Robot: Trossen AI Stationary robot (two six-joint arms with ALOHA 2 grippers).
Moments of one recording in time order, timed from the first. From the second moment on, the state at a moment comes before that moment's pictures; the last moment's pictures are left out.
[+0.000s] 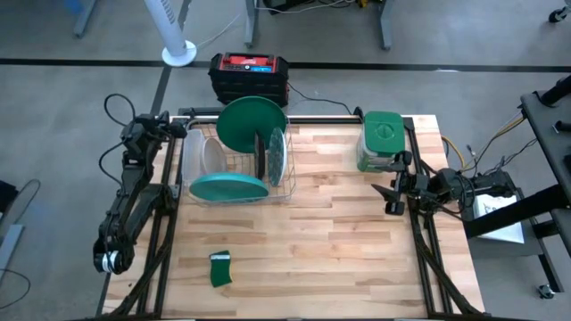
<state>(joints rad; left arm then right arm) 1.55 0.48 0.23 0.12 0.10 -0.09 0.19 0.01 0.01 0.37 0.29 -0.38</state>
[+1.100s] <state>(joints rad) 1.55 0.48 0.23 0.13 0.10 -0.09 -0.03 0.00 0.01 0.01 -0.06 -0.18</state>
